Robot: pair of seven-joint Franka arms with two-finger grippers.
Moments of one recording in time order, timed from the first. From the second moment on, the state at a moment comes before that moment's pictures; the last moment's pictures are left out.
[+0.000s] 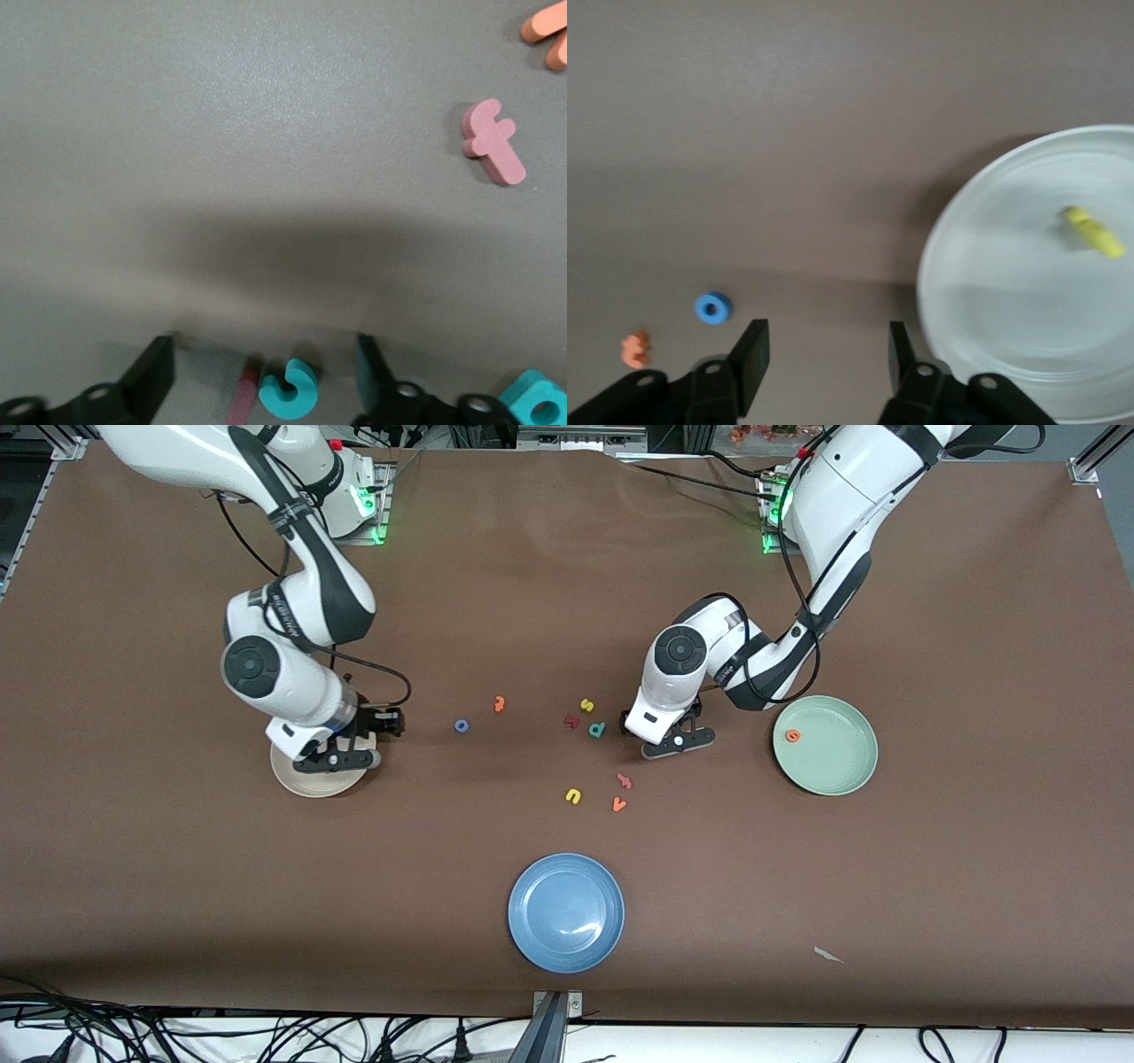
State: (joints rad) left arm -0.19 0.66 -0.44 -1.92 0.39 2.41 -1.13; right arm 0.03 0.40 0.34 -1.99 -0.02 2.31 0.34
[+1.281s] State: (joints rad) left arm -0.20 0.66 -0.45 -1.91 0.39 2.42 -1.20; right arm 0.19 0.47 0.33 -2.22 -0.06 2.78 0.69
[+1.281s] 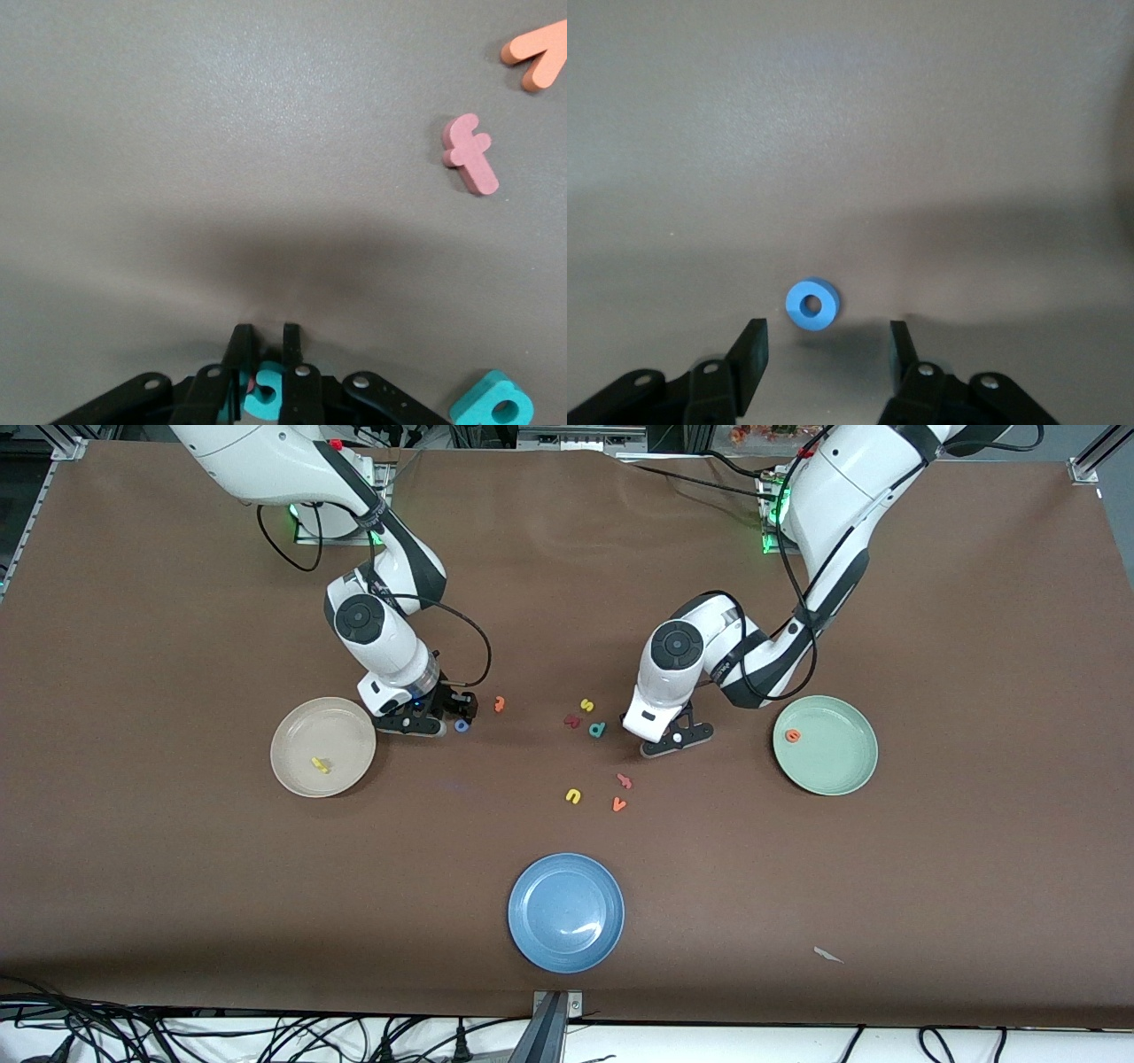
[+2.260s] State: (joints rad) left arm -0.20 0.63 -0.45 -1.95 0.39 2.38 -1.15; right arm 0.22 0.49 0.31 -2.22 -0.16 2.81 0.70
